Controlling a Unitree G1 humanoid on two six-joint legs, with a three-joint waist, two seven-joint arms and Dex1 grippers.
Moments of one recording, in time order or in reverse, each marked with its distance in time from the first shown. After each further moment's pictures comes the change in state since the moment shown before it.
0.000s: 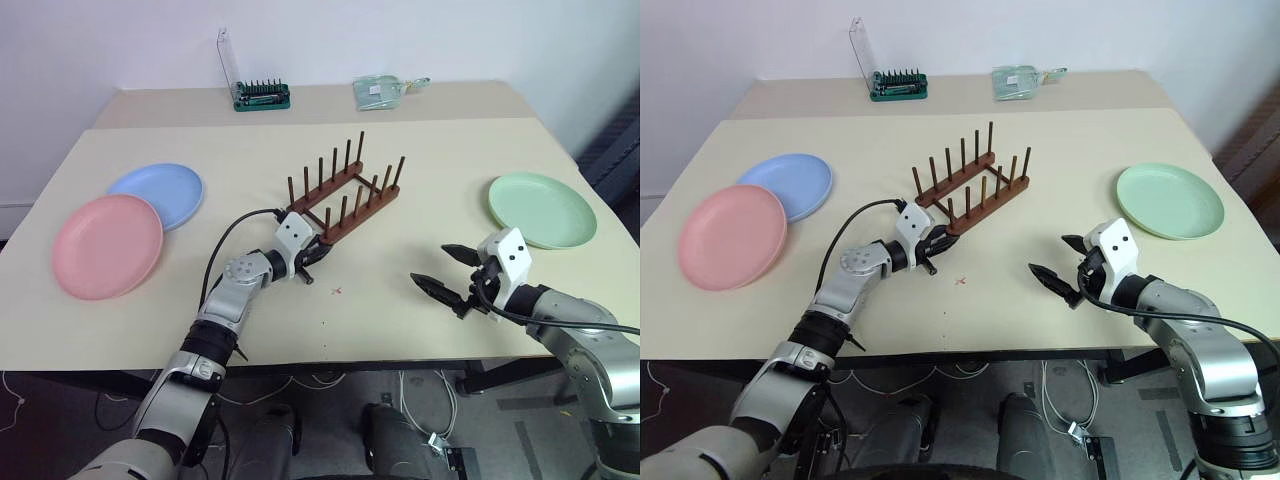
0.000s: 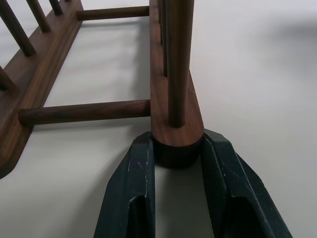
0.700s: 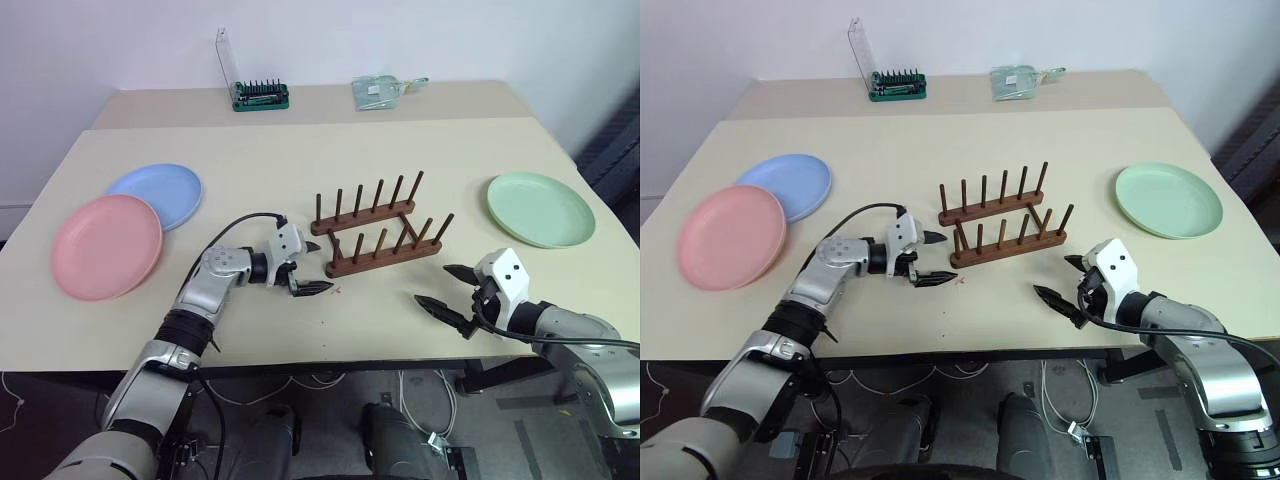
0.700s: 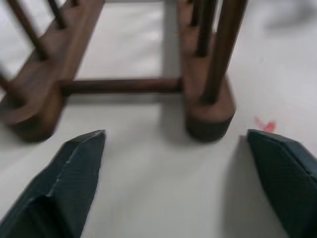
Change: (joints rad) left arm -0.049 0.163 -0.018 0.048 -0.014 -0.038 -0.278; right arm 0.056 -0.016 0.017 0.002 -0.042 -0.020 0.008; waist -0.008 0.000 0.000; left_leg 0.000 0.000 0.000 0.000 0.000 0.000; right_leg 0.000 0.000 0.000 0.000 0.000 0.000
